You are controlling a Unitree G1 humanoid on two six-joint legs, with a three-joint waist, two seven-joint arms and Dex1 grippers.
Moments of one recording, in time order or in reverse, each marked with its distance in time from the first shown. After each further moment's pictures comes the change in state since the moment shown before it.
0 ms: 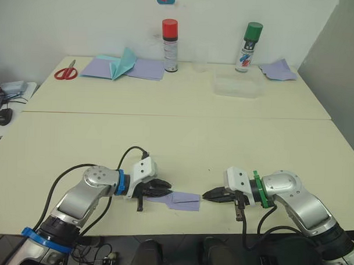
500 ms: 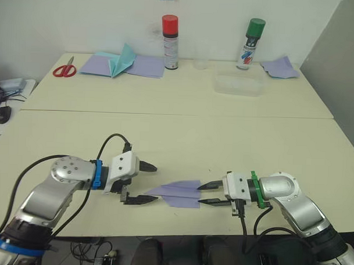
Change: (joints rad) left arm 0.109 0.163 0.189 -0.193 -0.066 -0.137 -0.116; right arm 0.022 0.025 0.009 0.049 -0.072 -0.318 0.000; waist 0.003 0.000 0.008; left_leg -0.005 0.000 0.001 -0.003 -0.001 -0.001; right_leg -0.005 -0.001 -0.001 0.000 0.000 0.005
